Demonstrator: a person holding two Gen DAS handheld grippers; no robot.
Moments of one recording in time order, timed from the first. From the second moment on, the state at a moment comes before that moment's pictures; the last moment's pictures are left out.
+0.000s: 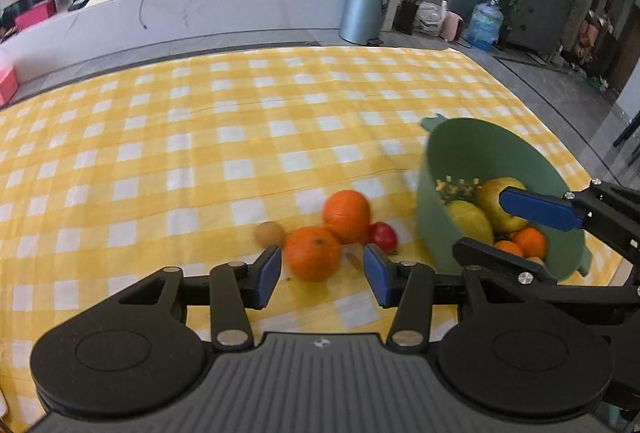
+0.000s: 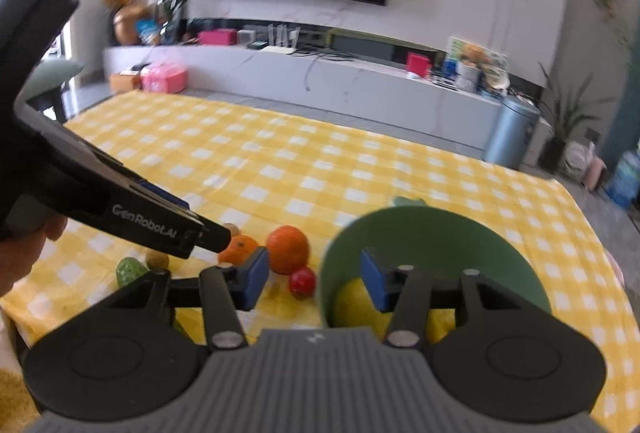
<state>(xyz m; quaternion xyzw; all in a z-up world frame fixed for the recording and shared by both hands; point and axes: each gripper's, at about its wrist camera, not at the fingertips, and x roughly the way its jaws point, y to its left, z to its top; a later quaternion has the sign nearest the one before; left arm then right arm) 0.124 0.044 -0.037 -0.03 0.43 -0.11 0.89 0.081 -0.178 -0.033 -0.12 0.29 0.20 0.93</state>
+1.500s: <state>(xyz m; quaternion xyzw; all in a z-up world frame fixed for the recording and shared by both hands) 0.154 0.033 -0.099 0.02 0.45 -0.16 0.88 0.181 -0.117 -0.074 -0.39 0.38 0.39 0.74</state>
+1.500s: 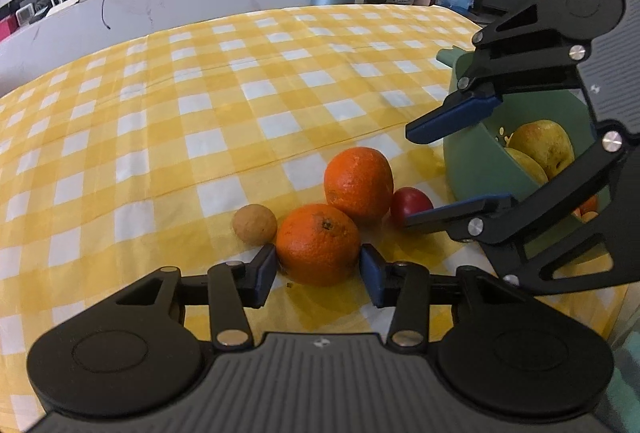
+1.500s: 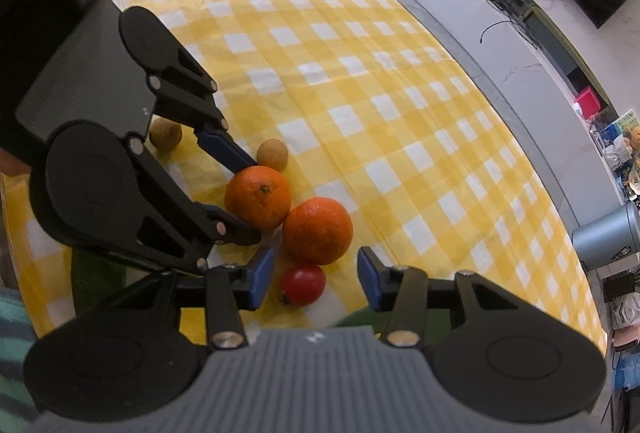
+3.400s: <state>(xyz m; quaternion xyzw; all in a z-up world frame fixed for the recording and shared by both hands) 0.110 0.017 -0.020 -0.04 0.41 -0.12 0.91 0.111 -0.196 -0.002 -0.10 0.29 0.22 0.93</state>
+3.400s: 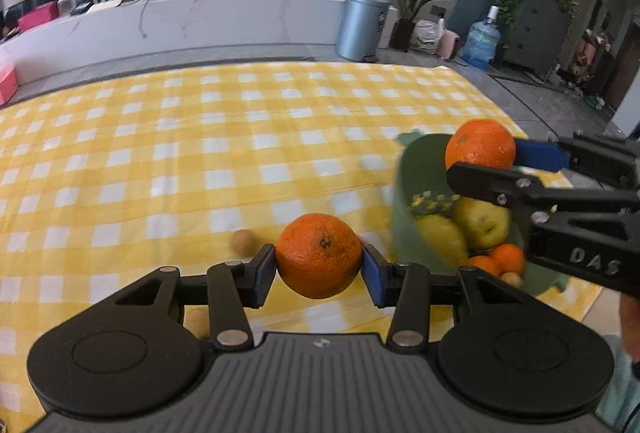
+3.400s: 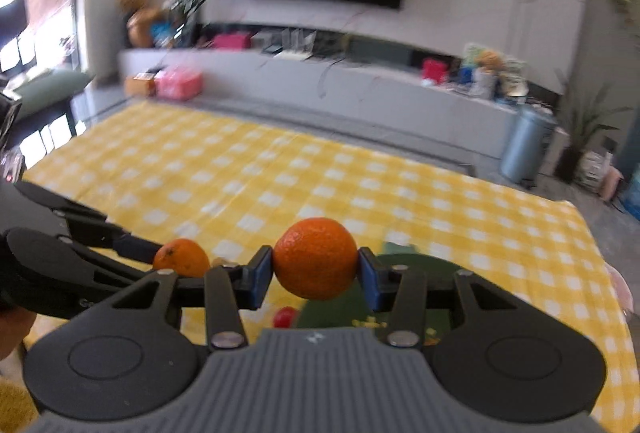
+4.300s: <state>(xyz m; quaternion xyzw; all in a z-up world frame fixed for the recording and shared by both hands) 0.139 -0.101 -0.048 0.04 0.43 -0.17 0.89 0.104 -0.297 -0.061 0.03 0.35 0.02 0.94</state>
